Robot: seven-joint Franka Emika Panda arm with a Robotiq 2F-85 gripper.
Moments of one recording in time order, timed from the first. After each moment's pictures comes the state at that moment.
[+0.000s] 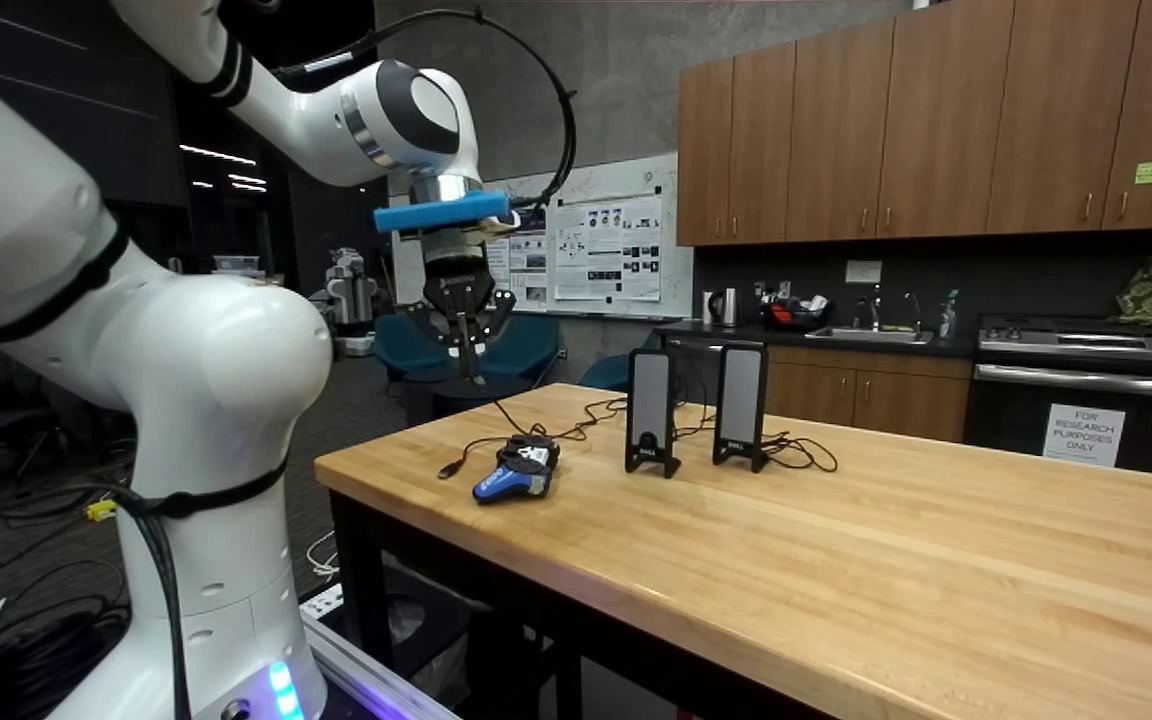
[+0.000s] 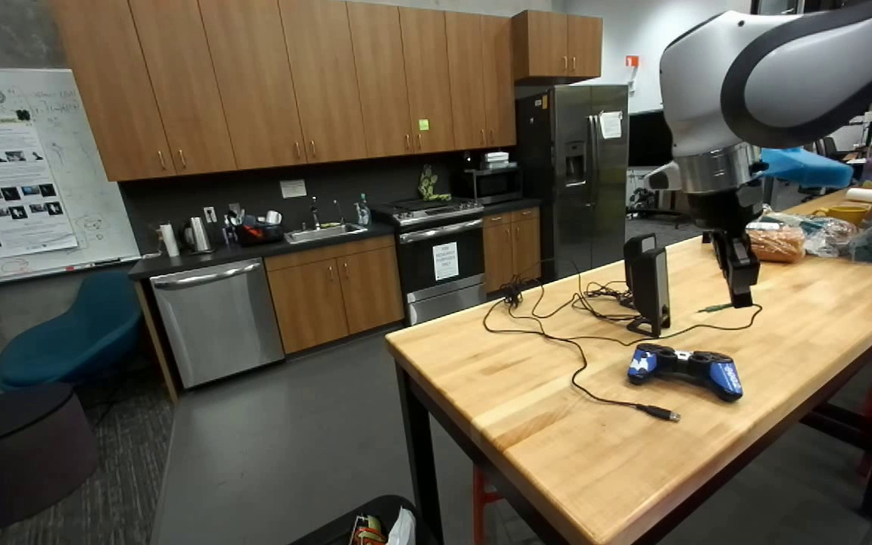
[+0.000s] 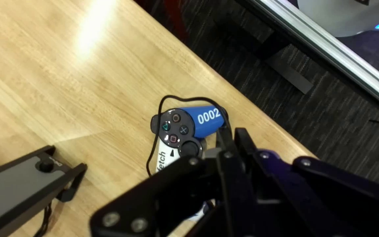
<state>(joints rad) 0.14 -0.79 -0.06 -2.74 -0.28 1.78 -0.41</state>
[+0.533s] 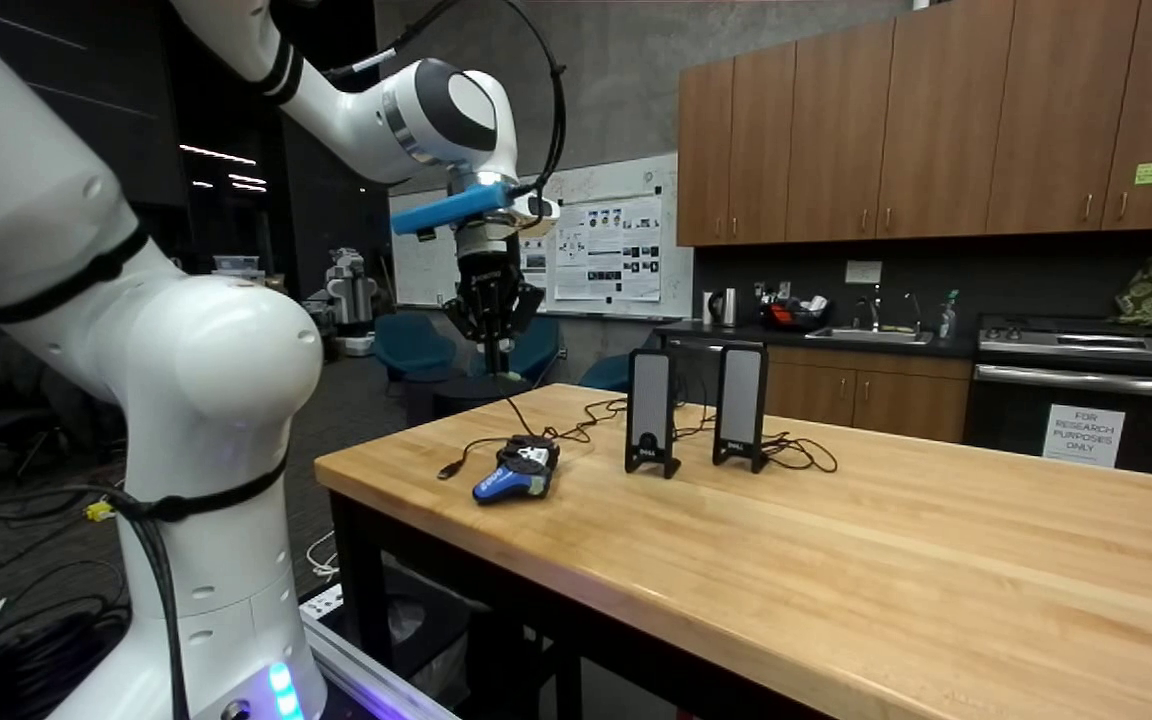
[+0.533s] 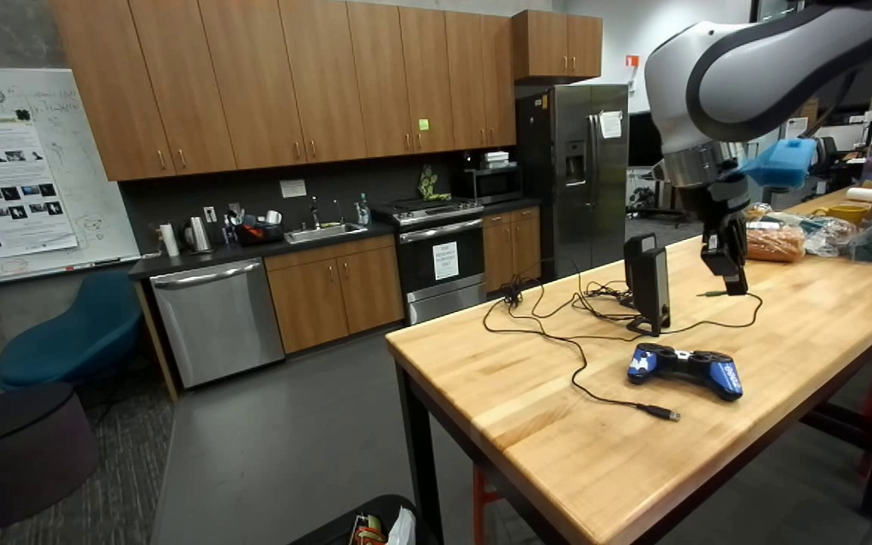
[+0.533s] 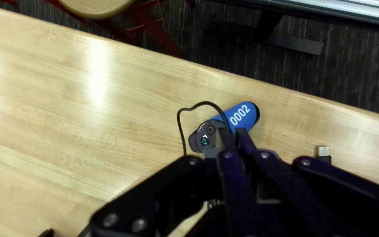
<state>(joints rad) 0.03 -0.67 -0.05 -2.64 -0.27 1.77 -0.10</state>
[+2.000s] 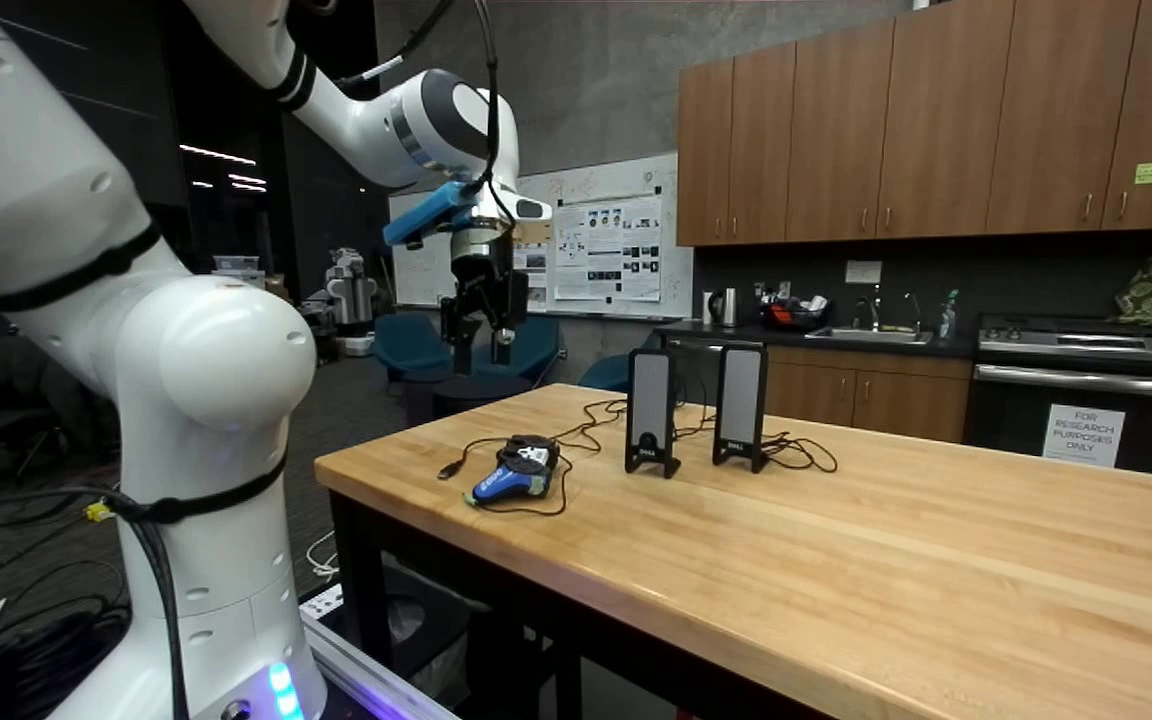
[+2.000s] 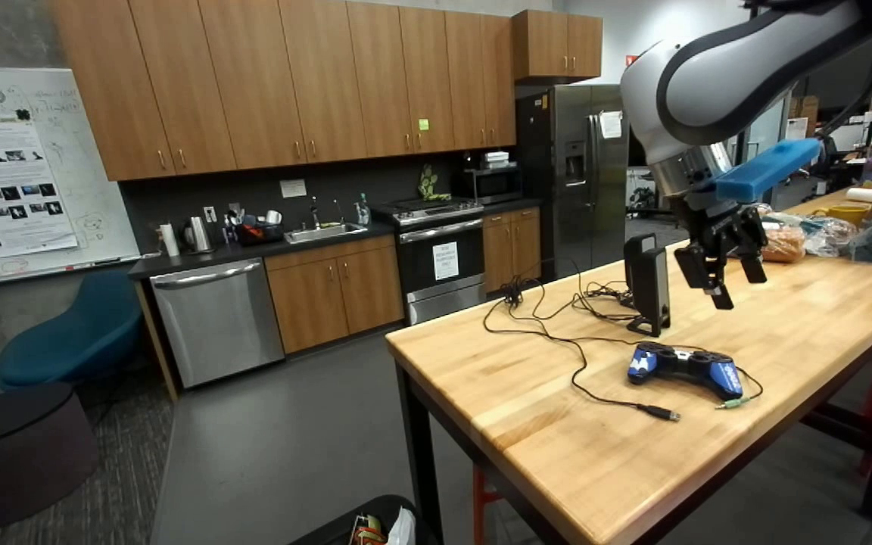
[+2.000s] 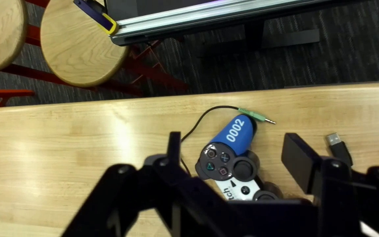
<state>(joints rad) -0.03 -0.59 0.05 -2.59 -0.19 1.67 0.22</state>
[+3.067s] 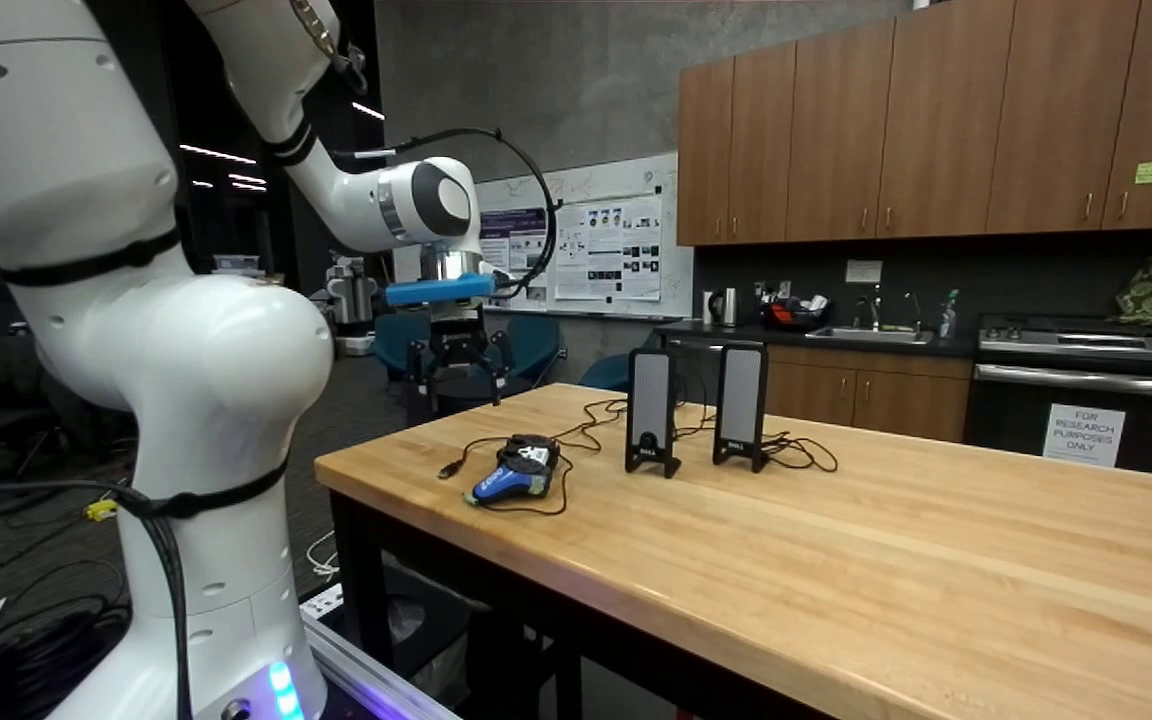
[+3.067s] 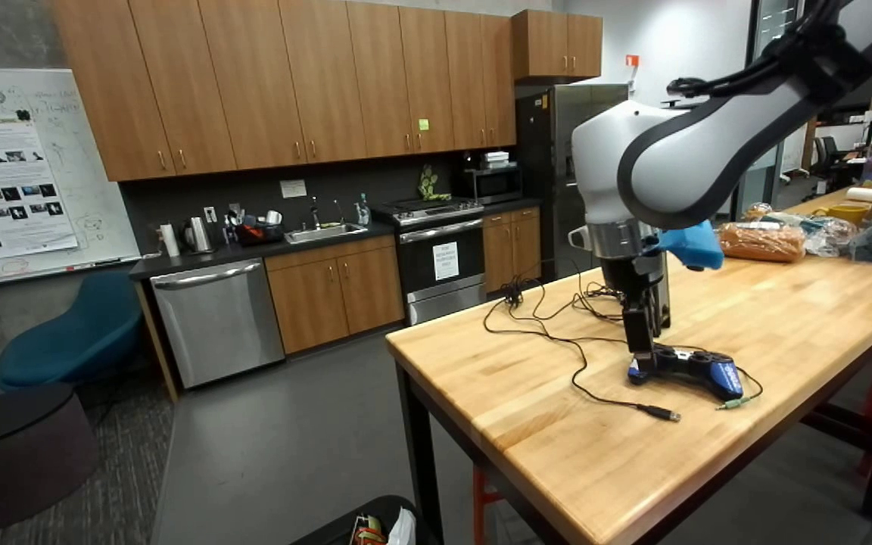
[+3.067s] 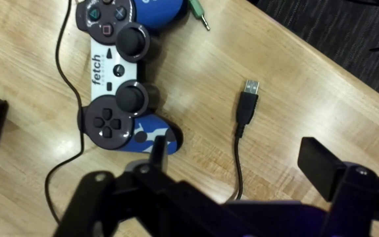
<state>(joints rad) 0.15 -0.39 0.08 -2.66 -0.13 2.11 -0.22</state>
